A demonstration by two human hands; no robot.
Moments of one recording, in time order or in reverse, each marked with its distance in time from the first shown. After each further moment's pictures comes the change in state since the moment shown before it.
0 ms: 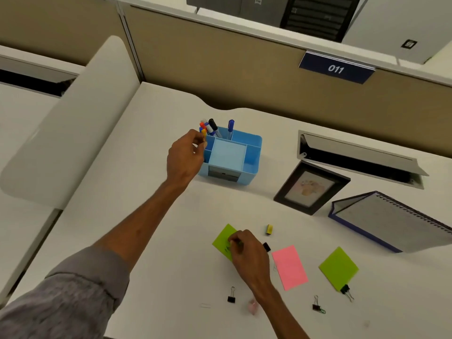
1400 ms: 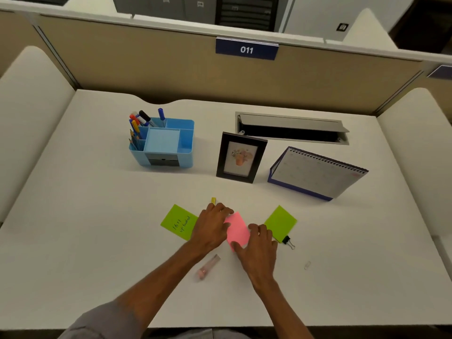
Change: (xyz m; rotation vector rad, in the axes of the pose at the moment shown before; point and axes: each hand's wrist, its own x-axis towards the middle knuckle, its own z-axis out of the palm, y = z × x) left_hand -0.257 0.084 0.157 0.301 -0.661 0.337; right_hand -0.081 0.133 -0.080 -0.318 0.200 0.273
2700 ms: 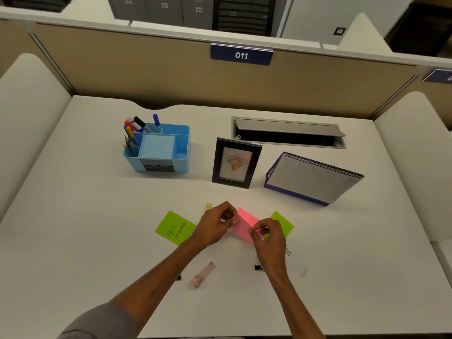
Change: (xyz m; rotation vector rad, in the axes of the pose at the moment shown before) left_hand 0.026 0.021 -0.011 -0.631 -0.036 -0.130; right_hand 0.032 0.019 -0.048 0.710 0.132 0.075
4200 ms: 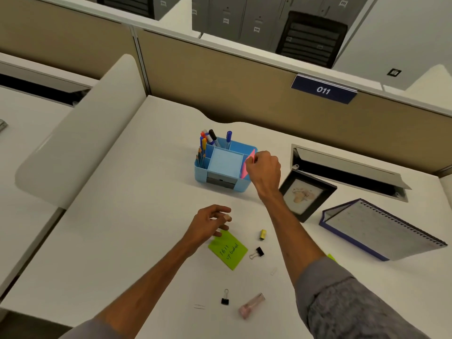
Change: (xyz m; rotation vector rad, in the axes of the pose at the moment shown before) left_hand -0.039 -0.061 -0.176 -0.549 0.174 -0.233; right_hand 0.146 -0.241 0.200 -0.423 -0.109 -0.279
